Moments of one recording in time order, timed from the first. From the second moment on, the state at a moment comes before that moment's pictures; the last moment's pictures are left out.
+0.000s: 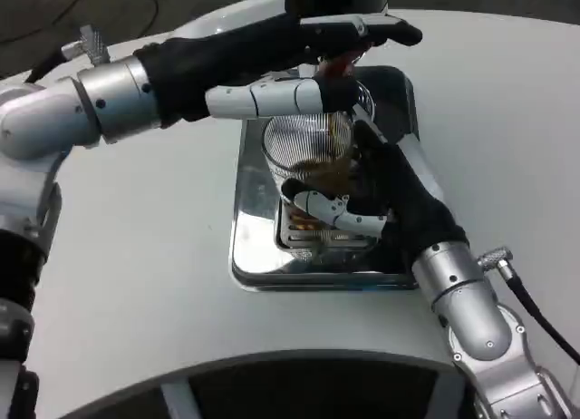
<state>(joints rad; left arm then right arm) -1.14 0.55 -0.10 0.76 -0.06 -0.65 -0.94 -0.60 -0.09 0.13 0.33 -0.27 -0.08 -0.01</state>
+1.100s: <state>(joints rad) -1.14 0.57 -0.10 0.77 -0.06 -0.66 -0.94 -0.63 0.00 0.15 0.42 -0.31 -0.09 -0.20</state>
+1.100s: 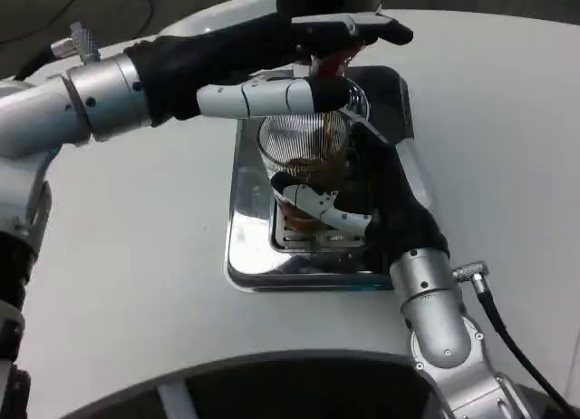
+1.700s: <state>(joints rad) -1.13 0.58 -0.09 0.79 -0.07 -0.69 -0.94 -0.64 0.07 0.16 0.50 -0.33 -0.15 -0.35</state>
